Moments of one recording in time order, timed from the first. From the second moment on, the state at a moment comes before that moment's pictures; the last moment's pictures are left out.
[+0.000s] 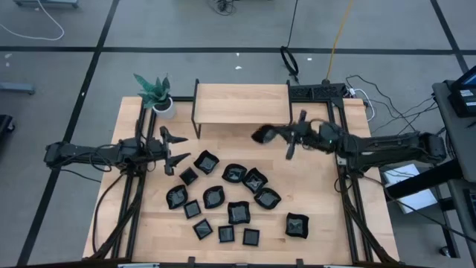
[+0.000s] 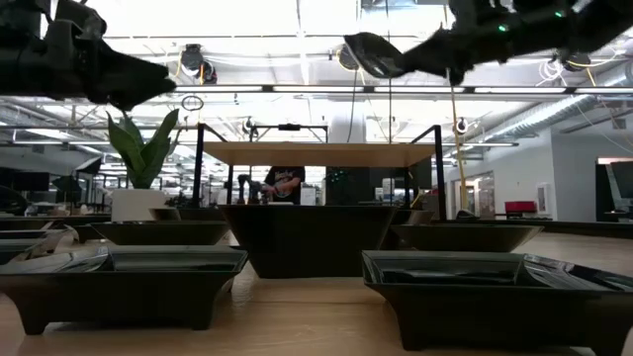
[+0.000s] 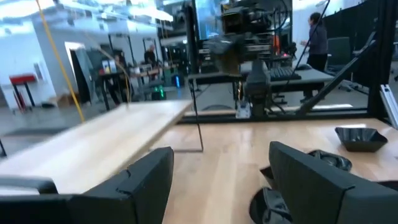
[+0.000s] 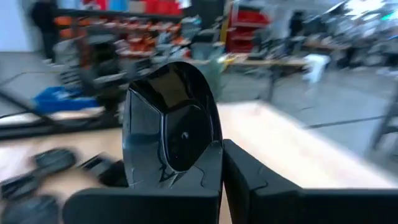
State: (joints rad) left arm 0.00 0.28 0.02 0.38 -0.19 0.15; right arm -0.16 0.96 0.49 0.46 0.21 -0.04
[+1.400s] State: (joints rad) left arm 0.00 0.29 0.02 0.66 -0.10 0.53; right arm -0.93 1.65 1.55 -0.77 -0.42 0.01
